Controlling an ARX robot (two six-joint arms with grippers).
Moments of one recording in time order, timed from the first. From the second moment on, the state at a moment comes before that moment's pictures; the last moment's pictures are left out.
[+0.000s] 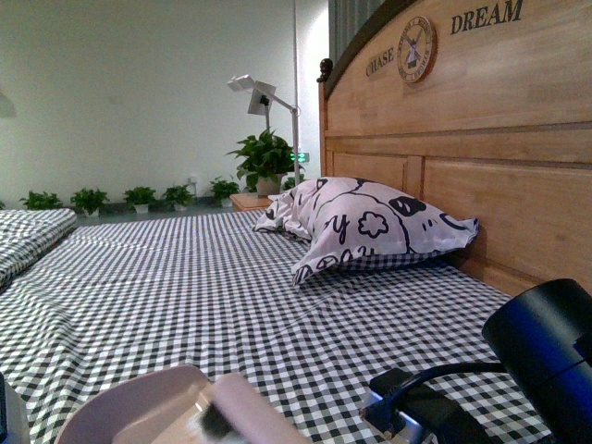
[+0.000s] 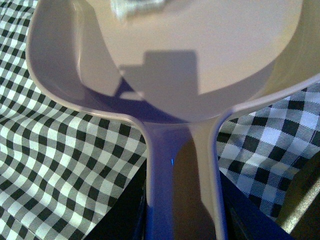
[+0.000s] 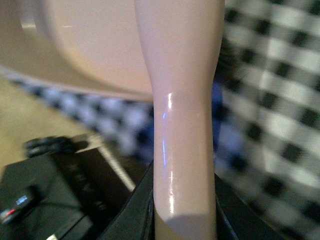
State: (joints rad) left arm 0.04 1.46 0.62 0.03 0.47 0.96; right arm 0.45 1.80 0.89 -0.02 -0.52 -0.29
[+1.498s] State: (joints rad) left arm 0.14 0.98 0.42 0.51 0.07 0.20; right arm 0.11 0.73 0.66 0.19 -0.60 0.37
